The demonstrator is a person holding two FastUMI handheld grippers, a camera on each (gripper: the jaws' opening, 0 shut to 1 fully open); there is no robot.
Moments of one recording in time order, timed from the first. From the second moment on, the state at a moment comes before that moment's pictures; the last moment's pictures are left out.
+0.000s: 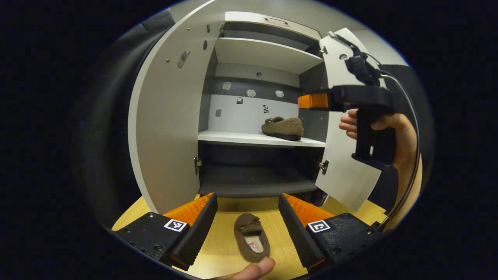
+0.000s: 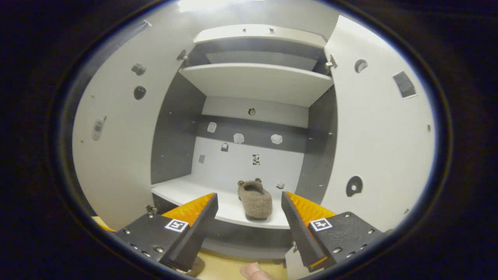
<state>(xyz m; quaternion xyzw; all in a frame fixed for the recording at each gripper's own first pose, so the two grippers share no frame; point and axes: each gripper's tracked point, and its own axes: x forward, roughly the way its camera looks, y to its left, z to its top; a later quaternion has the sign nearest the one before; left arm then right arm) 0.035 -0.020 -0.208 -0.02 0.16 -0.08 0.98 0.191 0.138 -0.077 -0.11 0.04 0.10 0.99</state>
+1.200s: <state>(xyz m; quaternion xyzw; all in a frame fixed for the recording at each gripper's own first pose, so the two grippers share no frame) 0.046 -0.009 -0.439 -0.02 0.38 -0.05 0.92 -0.004 0.068 -0.082 -0.03 0.00 0.05 1.00</state>
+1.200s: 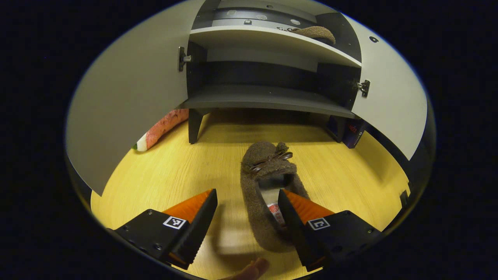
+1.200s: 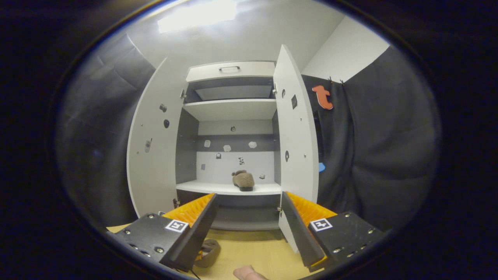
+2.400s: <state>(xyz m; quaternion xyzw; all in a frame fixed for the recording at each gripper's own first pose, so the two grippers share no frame) 0.033 -0.016 -0.268 -0.01 0.20 -0.06 0.98 -0.025 0.056 -0.076 -0.05 -0.02 0.03 1.00</state>
